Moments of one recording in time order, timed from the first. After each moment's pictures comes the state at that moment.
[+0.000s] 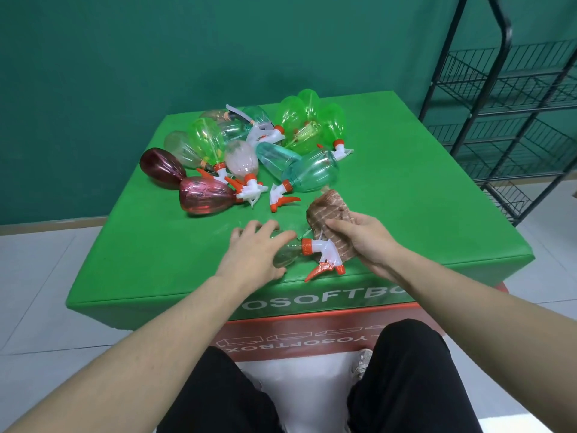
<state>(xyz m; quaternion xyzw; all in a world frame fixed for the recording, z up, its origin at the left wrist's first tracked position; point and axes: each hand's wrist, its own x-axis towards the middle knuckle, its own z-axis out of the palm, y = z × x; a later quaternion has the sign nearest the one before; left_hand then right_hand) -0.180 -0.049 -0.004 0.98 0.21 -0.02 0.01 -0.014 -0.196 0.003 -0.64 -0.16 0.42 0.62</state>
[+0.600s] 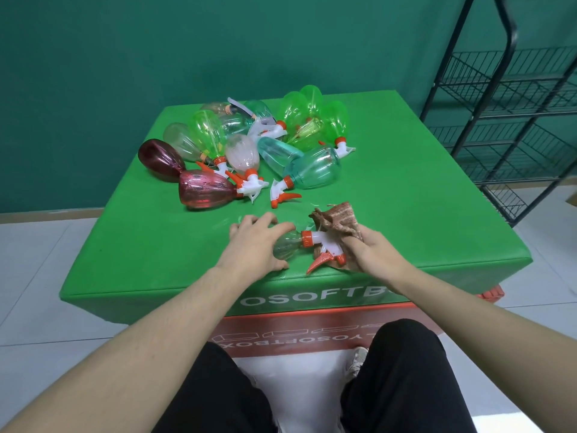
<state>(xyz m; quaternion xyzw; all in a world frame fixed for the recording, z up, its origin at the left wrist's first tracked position) -0.176 -0.042 -0.004 0.97 0.24 -0.02 0.08 -0.026 -0.222 -0.004 -0.78 -0.32 0.32 0.44</state>
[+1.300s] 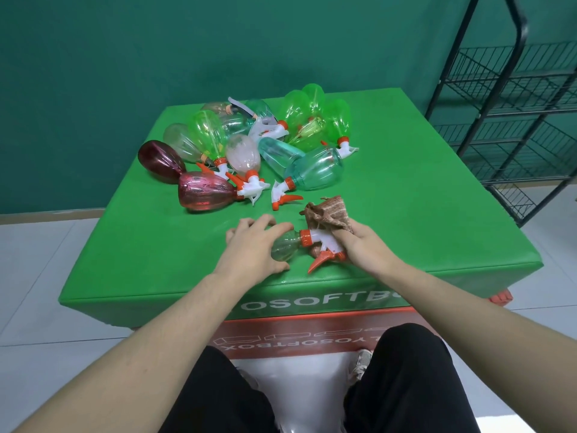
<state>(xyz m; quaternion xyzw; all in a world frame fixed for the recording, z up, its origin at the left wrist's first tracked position) -0.175 -0.041 -0.003 0.96 0.27 -0.01 0.10 -0.018 -0.193 -0.009 -0.76 -0.33 0.31 0.46</state>
